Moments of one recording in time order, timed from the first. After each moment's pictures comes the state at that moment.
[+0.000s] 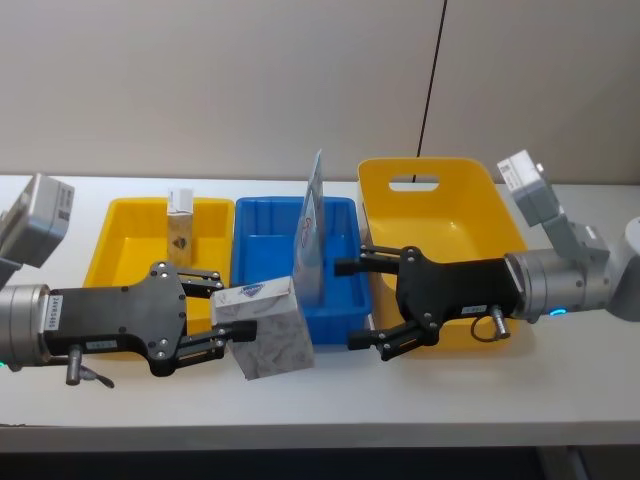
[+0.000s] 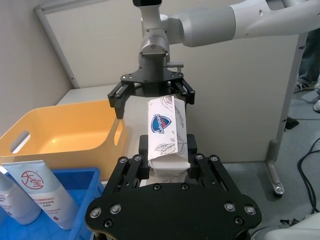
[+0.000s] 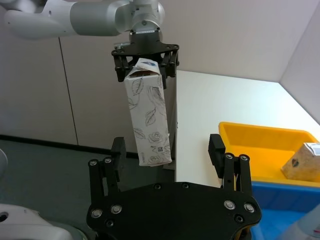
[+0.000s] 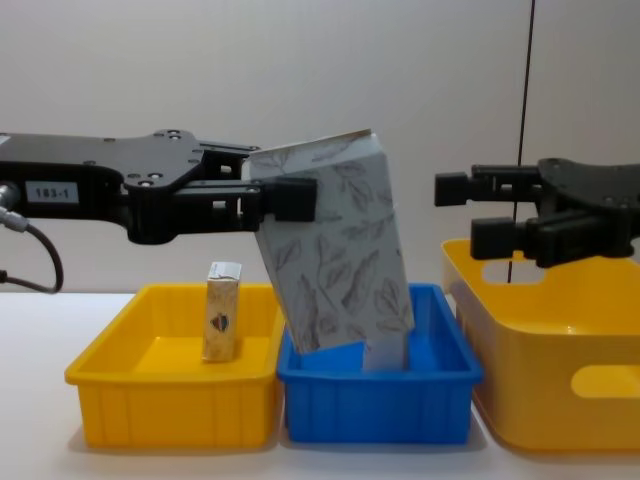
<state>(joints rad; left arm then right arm) -0.48 0.58 0.43 -1.52 -0.57 -0.02 -1.20 0.70 0.48 -0.55 -1.10 0.61 -0.10 1.43</state>
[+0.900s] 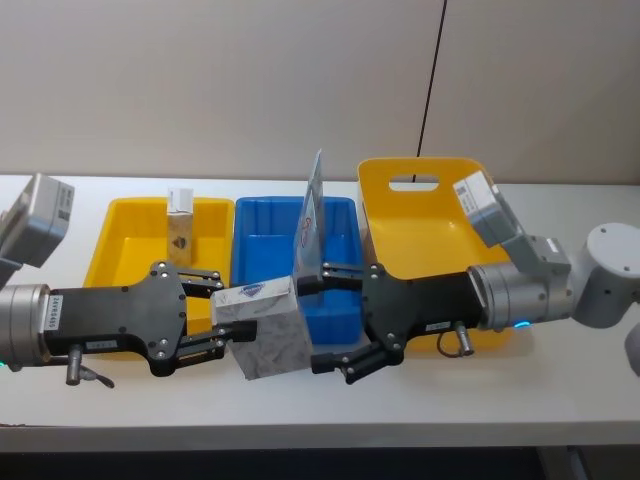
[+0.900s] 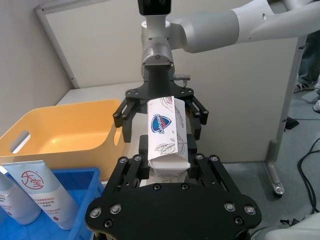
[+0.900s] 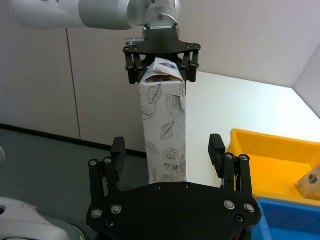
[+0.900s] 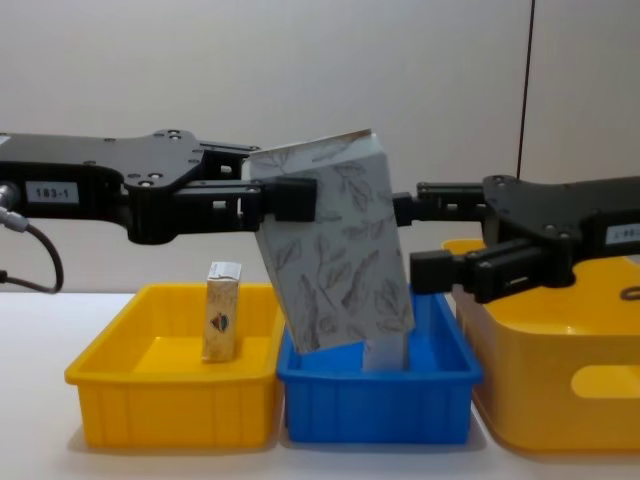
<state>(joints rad) -0.48 0.58 0.43 -1.52 -0.57 -0.02 -1.20 0.70 0.45 -0.60 -1.13 0.58 -0.14 1.39</state>
